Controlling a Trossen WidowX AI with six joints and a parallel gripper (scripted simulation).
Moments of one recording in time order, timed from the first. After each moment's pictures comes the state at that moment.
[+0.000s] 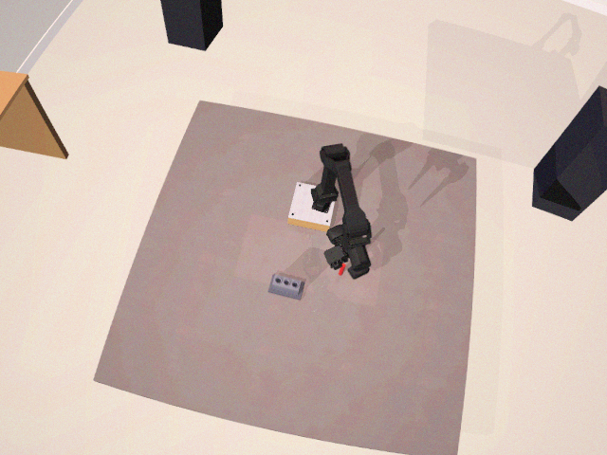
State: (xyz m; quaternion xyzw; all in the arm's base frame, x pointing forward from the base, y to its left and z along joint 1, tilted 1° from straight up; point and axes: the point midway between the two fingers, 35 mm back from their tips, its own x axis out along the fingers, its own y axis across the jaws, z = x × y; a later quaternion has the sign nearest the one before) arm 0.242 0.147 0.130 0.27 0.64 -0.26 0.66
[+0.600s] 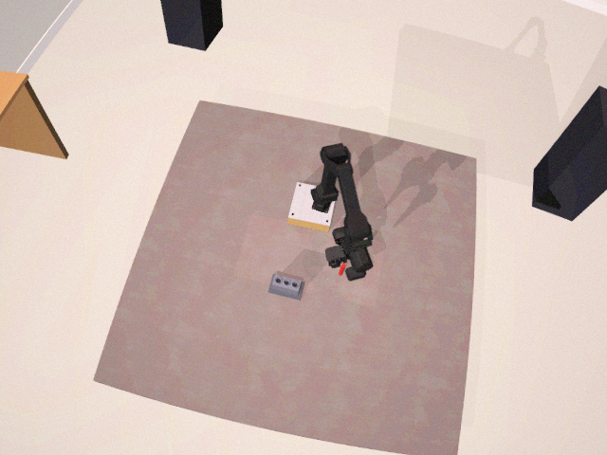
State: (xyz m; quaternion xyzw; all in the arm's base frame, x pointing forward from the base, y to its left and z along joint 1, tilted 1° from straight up) arm 0.228 0.154 0.090 0.33 0.62 -0.33 0.63
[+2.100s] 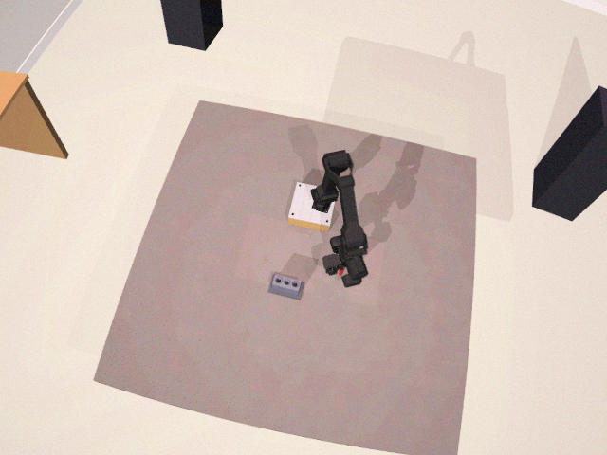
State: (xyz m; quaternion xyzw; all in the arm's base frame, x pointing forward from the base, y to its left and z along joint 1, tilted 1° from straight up) arm 0.229 0.151 0.022 0.34 0.61 -0.33 0.63
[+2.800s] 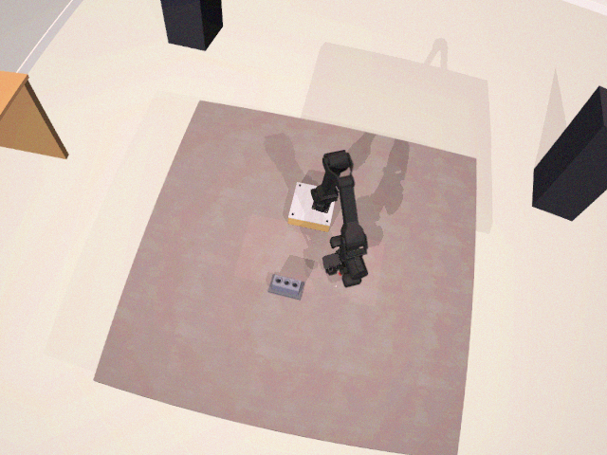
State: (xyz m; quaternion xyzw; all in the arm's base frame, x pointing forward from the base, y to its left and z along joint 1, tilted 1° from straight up) arm 0.228 0.151 0.021 0.34 0.61 -0.33 0.63
